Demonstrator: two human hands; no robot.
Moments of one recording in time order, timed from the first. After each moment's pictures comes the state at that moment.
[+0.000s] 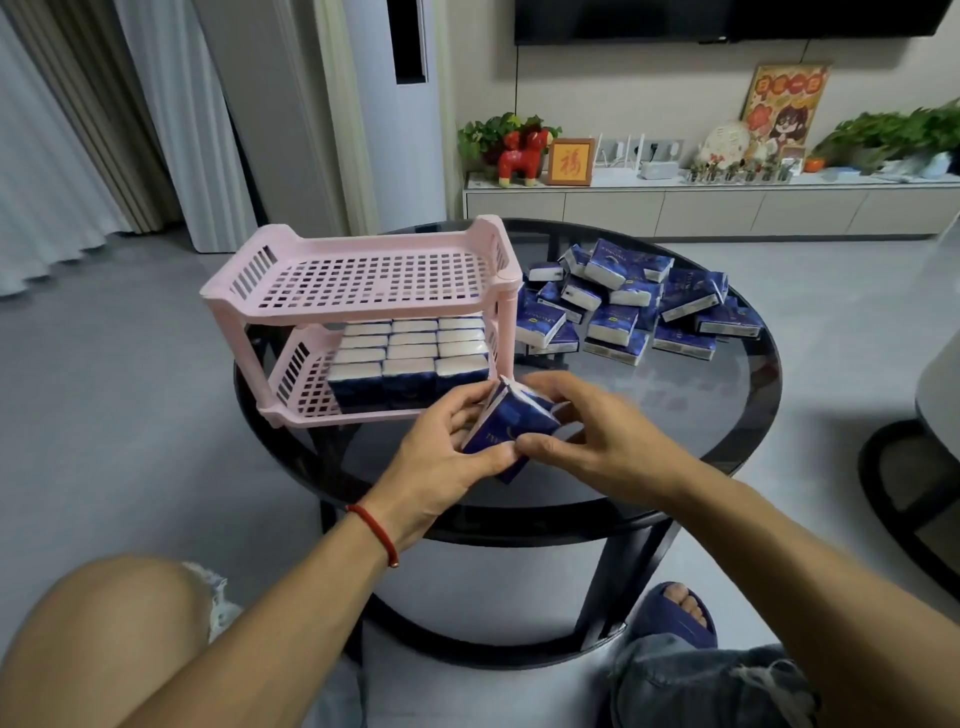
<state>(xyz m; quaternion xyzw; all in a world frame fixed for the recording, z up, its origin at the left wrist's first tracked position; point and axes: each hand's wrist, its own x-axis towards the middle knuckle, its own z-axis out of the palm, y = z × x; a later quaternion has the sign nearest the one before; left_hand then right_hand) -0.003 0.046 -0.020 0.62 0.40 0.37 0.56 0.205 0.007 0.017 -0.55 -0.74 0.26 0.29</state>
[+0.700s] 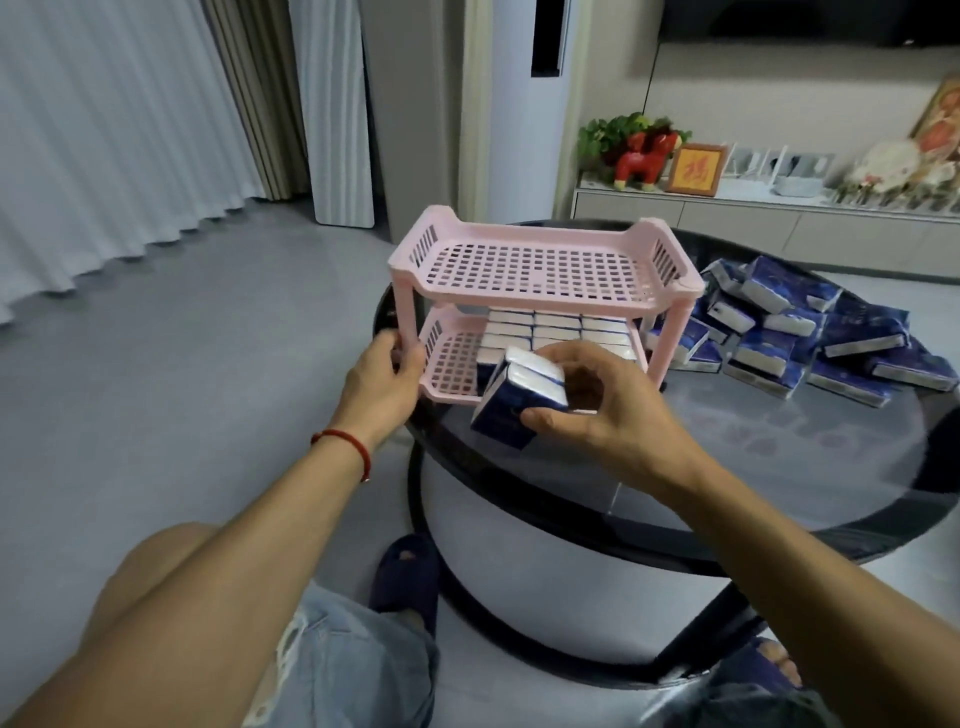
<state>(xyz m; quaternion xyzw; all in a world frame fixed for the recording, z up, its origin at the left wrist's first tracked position) -0.157 0.093 0.009 0.57 0.67 0.40 0.27 0.087 0.041 0.034 -0.48 -0.71 0.35 0.38</state>
